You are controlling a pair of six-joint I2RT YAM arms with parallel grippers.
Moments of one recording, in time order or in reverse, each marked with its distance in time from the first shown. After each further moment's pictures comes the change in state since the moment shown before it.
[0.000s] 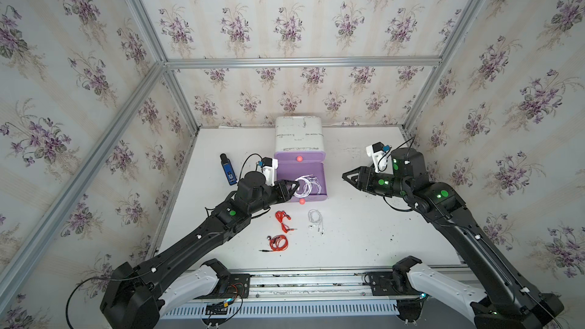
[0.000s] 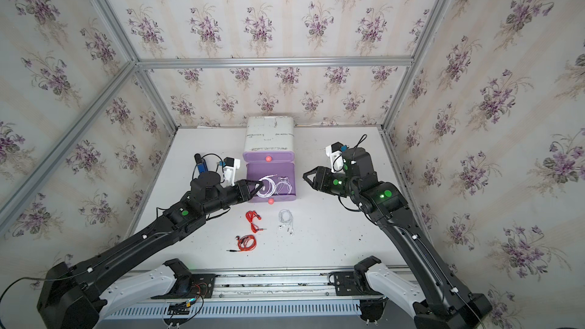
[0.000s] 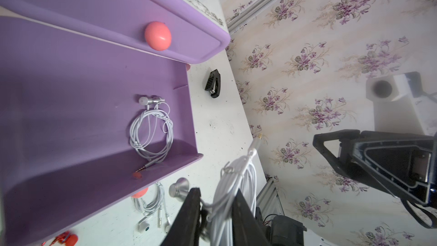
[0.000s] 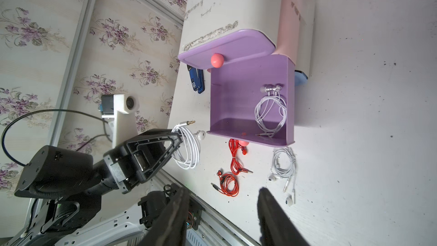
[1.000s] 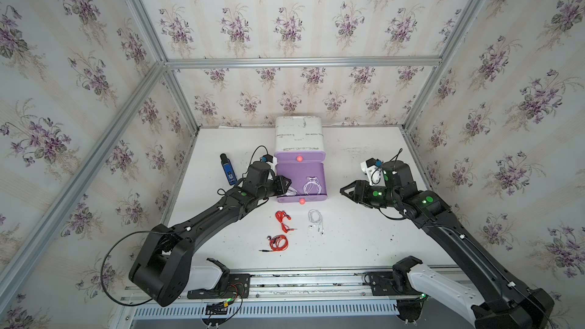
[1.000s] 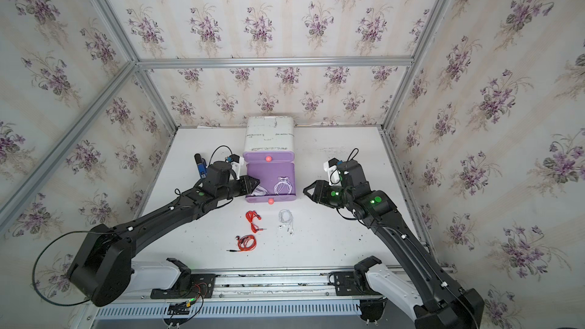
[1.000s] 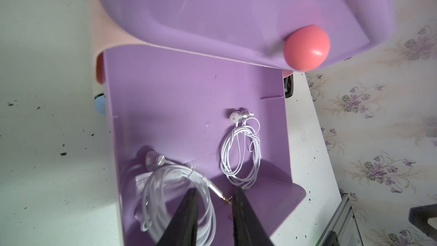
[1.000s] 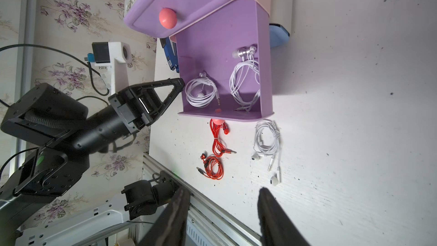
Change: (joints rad) left arm 0.126 0.306 0.061 -0.003 -0.010 0.214; right arm -0.019 -0.047 -0.230 0.063 -0.044 0.031
